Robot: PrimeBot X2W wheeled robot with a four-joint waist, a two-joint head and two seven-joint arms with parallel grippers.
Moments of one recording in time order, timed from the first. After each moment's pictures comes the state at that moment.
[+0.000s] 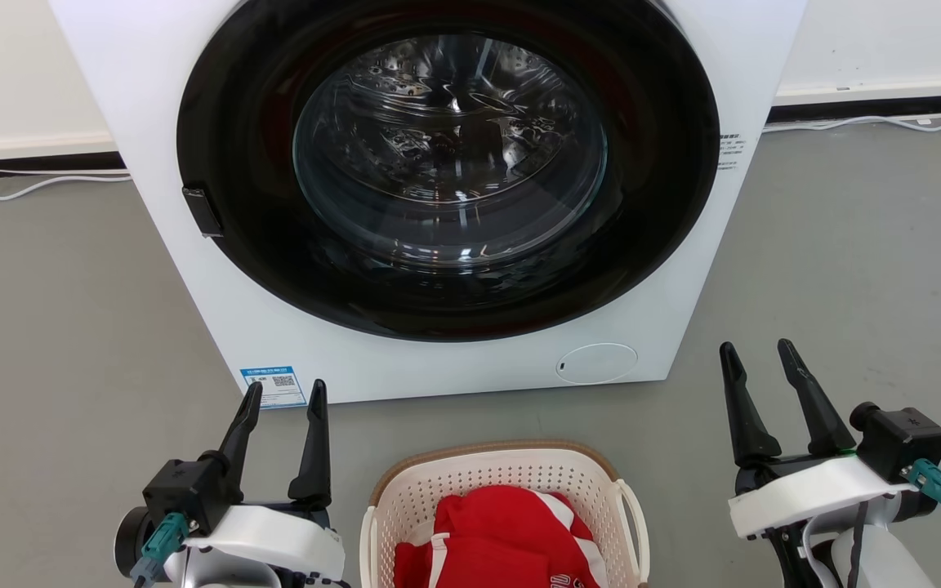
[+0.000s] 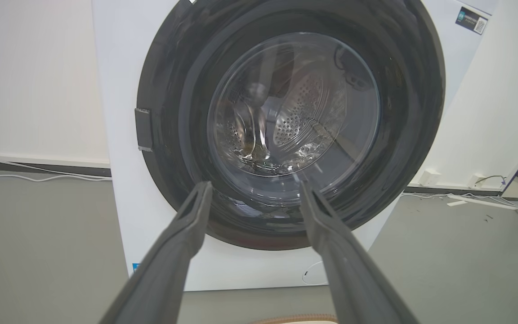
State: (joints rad) left arm -0.05 0.04 -0.11 0.15 -0.26 -0.01 -0.26; right arm -0.16 -0.12 0.07 0.31 0.34 0.12 -0.25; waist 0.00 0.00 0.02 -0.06
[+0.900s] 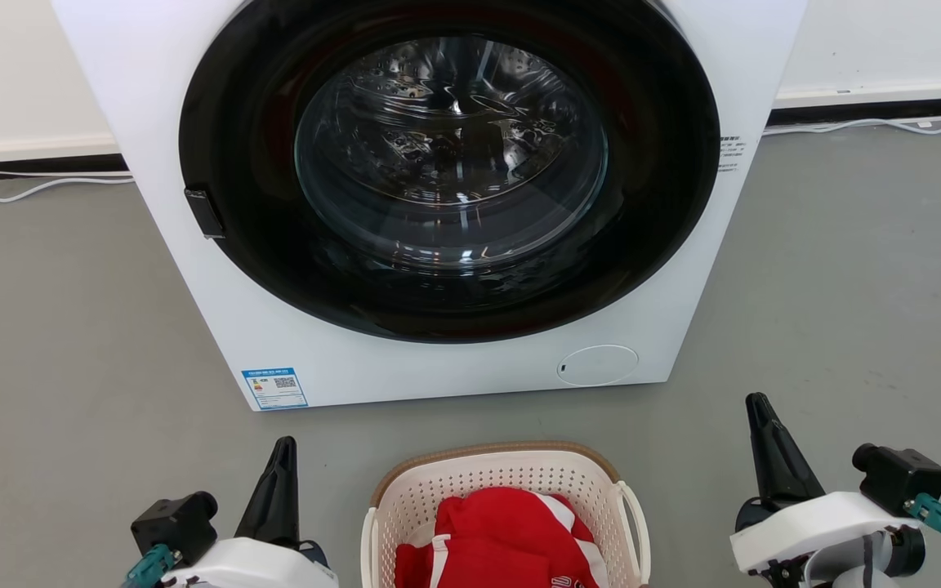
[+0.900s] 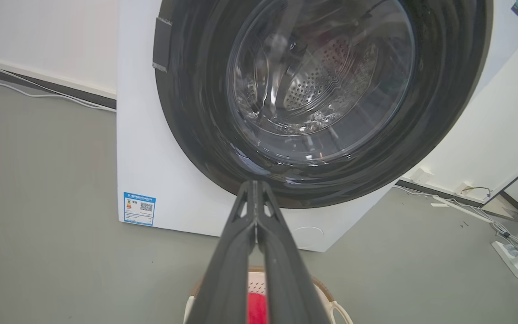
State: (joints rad) left arm 0.01 0.03 -0.10 0.23 -0.44 -0.02 -0.21; right arm -0.10 -0.10 0.06 0.37 0.47 0.12 -0.22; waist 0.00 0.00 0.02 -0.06
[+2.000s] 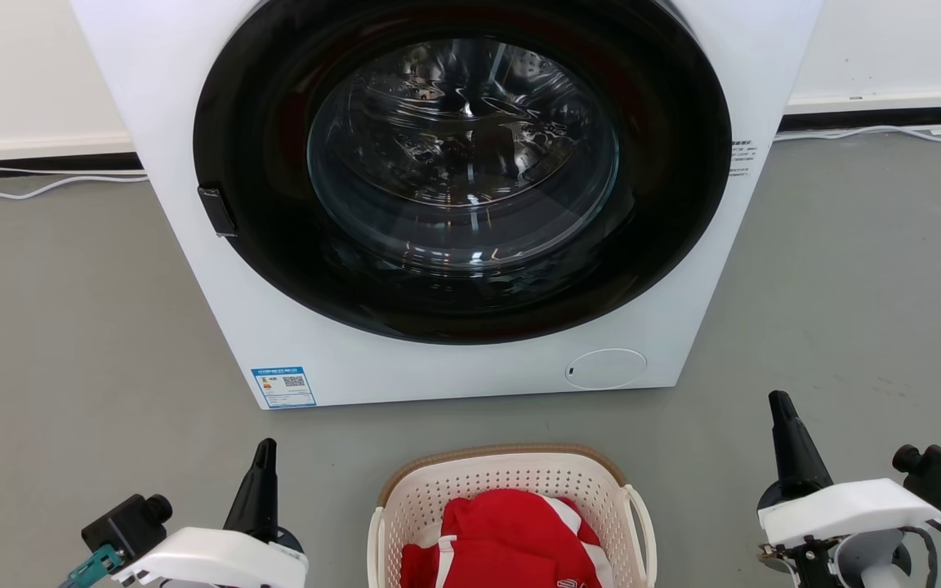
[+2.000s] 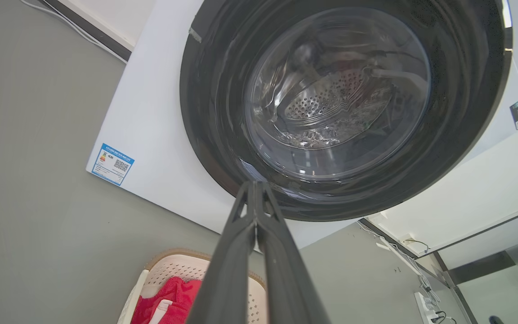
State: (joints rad) left arm -0.01 0.04 -0.05 0.24 -0.78 -0.05 -0.12; right arm -0.10 -0.09 0.00 0.34 0.80 0.12 -0.12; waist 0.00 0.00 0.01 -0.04
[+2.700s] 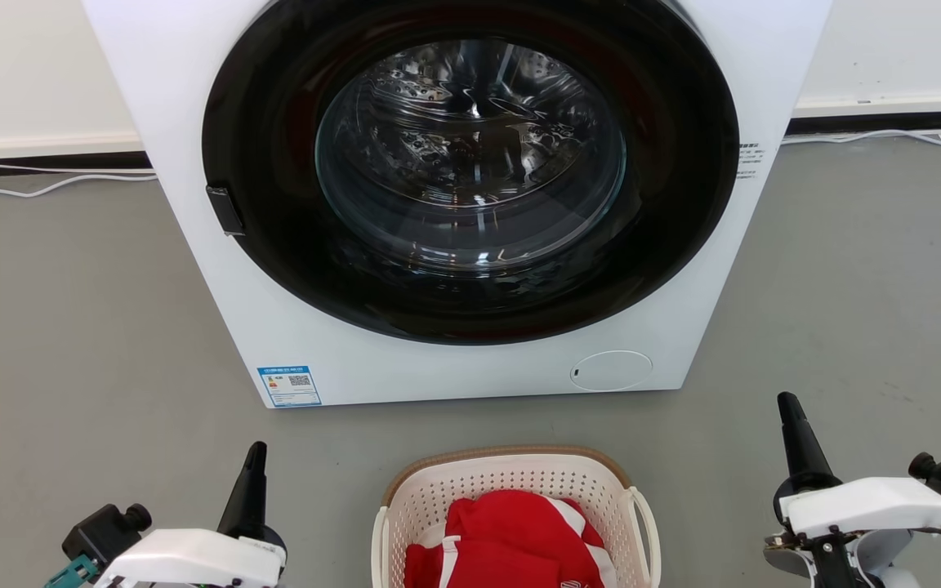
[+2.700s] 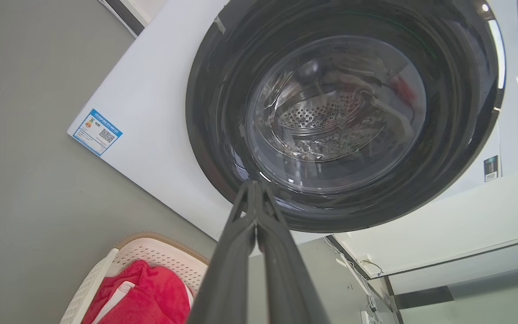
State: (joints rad) left arm -0.01 0.04 -0.01 0.25 -1.00 -0.07 -0.06; right arm -0.10 -0.08 -0.03 0.33 1.01 0.12 -0.06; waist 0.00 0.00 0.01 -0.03
